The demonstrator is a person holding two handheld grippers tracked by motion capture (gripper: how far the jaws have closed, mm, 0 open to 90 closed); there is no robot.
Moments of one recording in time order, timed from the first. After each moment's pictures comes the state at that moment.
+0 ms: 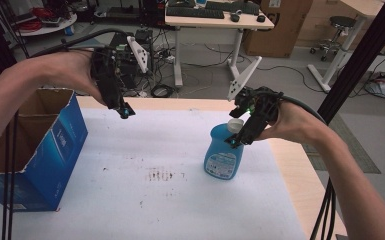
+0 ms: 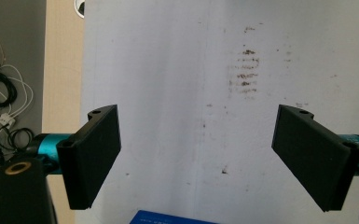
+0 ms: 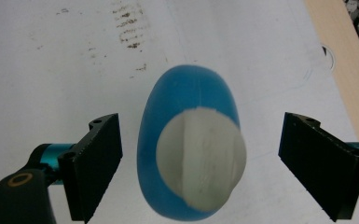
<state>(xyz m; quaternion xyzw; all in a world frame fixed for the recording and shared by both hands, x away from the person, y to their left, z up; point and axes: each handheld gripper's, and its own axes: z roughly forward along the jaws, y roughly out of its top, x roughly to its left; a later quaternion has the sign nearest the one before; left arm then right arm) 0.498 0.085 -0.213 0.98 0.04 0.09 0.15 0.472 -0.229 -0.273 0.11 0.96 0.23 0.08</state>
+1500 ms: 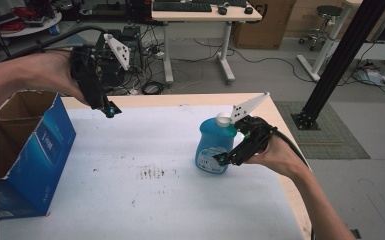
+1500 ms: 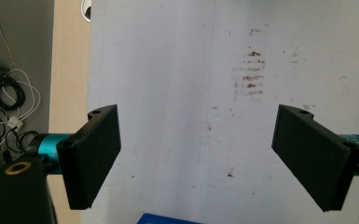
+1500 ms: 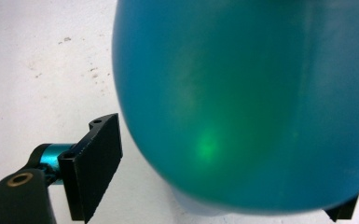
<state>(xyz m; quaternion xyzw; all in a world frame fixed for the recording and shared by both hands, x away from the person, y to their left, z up) 0.498 0.086 -0.215 0.98 0.04 0.10 0.16 0.458 -0.265 -0.364 0.17 0.91 0.38 0.06</state>
